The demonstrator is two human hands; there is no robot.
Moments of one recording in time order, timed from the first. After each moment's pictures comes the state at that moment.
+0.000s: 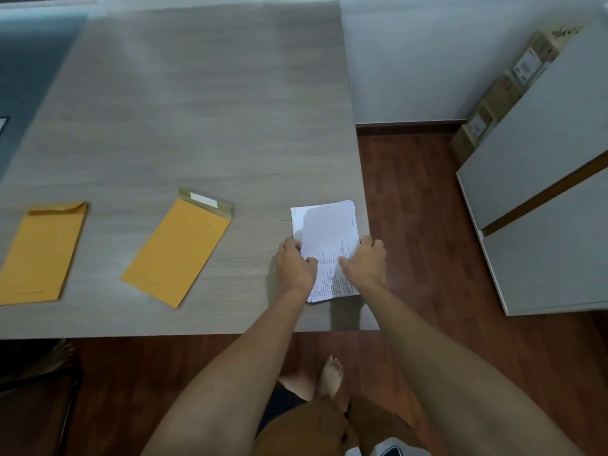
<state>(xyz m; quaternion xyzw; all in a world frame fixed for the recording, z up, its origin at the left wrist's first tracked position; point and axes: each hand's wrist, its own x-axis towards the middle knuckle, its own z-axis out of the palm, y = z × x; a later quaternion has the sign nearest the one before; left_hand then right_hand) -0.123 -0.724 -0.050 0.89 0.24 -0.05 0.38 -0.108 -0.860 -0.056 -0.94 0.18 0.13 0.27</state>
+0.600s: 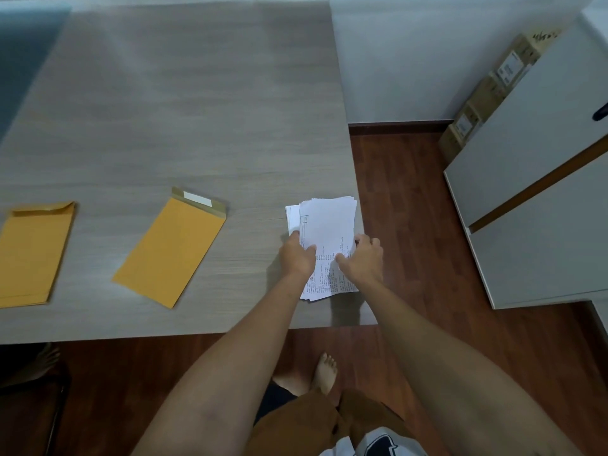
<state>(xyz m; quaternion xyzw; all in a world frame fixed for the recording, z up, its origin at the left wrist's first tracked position) -0.104 -0.728 -0.043 0.84 0.24 -0.11 0.47 -0.114 -0.863 -0.056 -0.92 0.20 0.12 0.31</state>
